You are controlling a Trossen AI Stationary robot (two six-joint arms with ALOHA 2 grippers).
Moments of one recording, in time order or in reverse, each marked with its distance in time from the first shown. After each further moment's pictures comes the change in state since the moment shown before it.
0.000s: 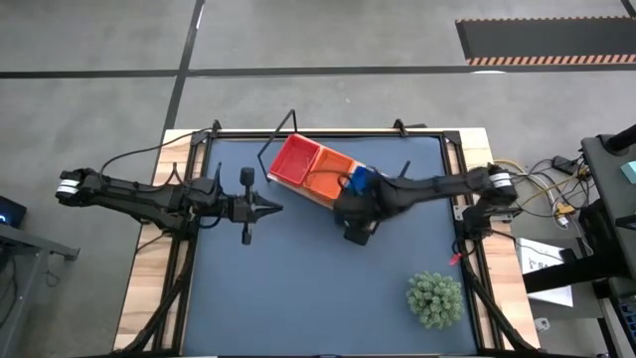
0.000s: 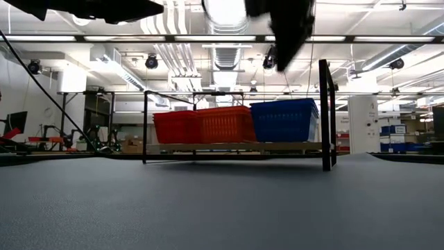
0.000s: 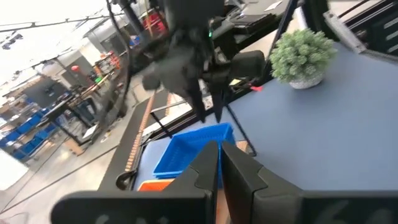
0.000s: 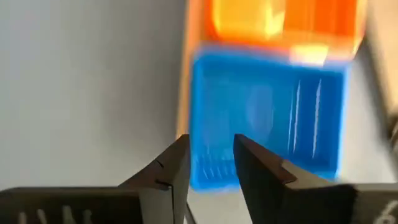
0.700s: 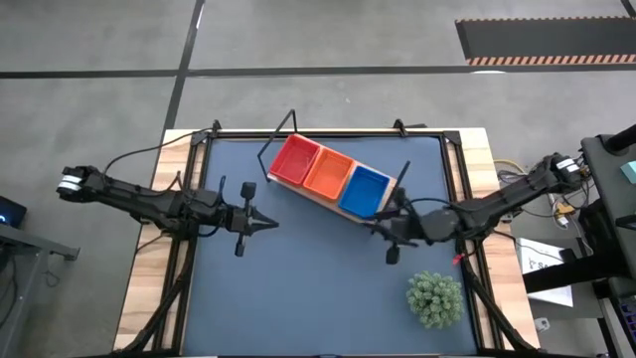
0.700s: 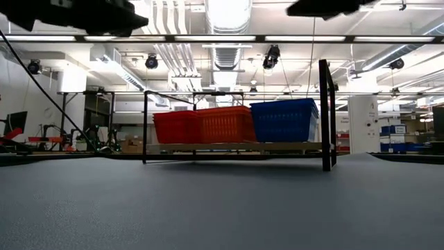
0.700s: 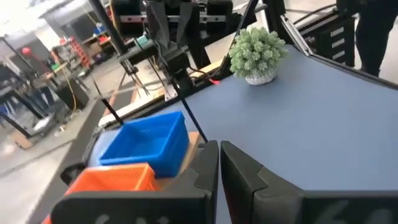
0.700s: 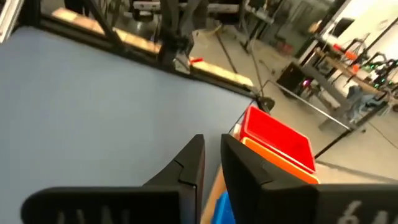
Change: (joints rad) left arm -0.083 -0.020 -0.084 -0.006 0.034 -0.123; right arm 0.286 -0.669 -0.958 1.428 0.279 -0.725
